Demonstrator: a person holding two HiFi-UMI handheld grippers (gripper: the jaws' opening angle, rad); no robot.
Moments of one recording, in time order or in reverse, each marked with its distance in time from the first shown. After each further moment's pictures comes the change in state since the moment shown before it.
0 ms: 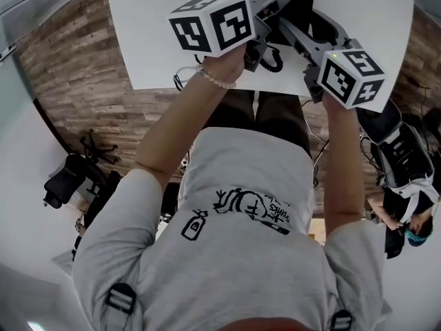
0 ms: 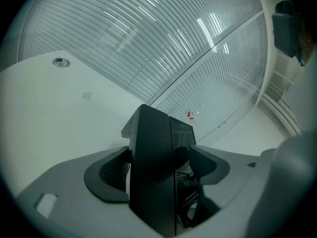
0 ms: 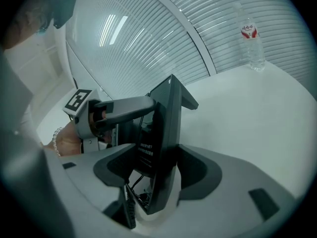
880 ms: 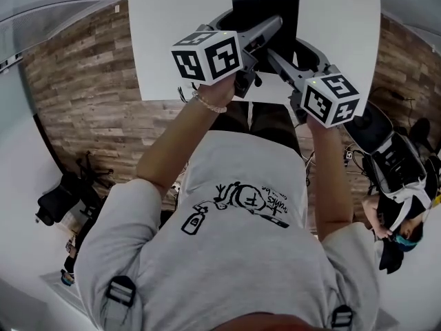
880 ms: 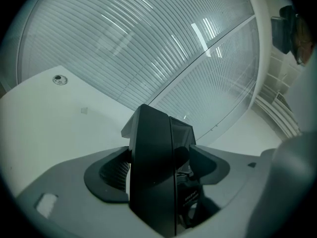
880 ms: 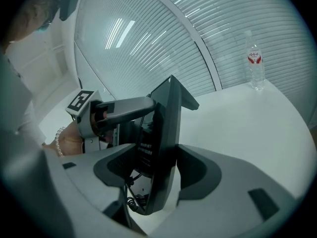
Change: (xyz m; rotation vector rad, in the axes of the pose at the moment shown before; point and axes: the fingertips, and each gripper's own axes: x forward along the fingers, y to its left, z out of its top) left arm -0.053 -0.059 0.042 0.014 -0.033 -0.040; right arm -0.048 0.058 0.045 -0.051 -0.041 0.001
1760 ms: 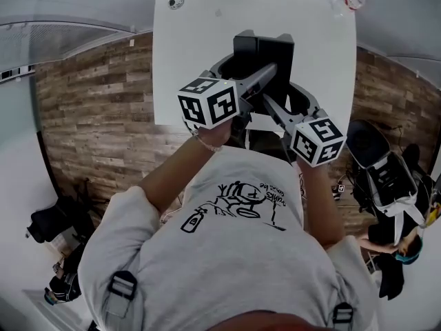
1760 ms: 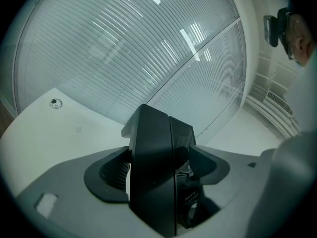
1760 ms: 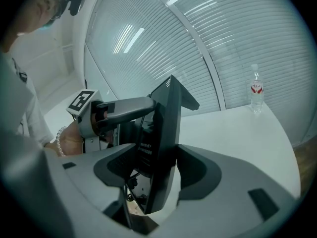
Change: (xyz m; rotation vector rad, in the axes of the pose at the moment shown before) left arm -0.067 -0.074 0.038 0.060 -0.049 -0.048; right arm -0.057 0.073 0.043 -0.063 -0.075 -0.010
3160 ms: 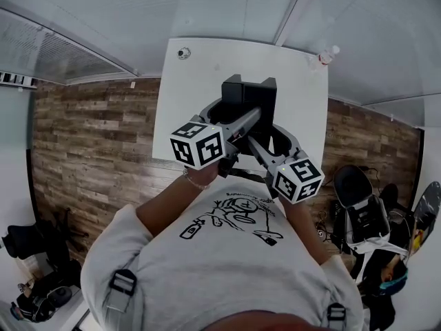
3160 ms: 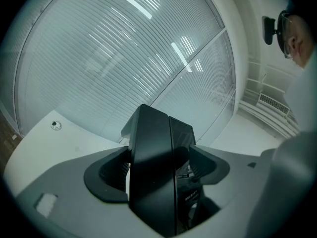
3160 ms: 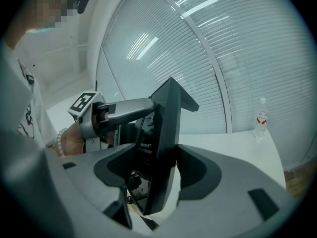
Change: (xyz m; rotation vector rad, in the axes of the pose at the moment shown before) left arm -0.066 -0.061 0.062 0.051 -0.133 -0.030; right arm -0.039 0.069 0.064 -0.126 -0.093 0.027
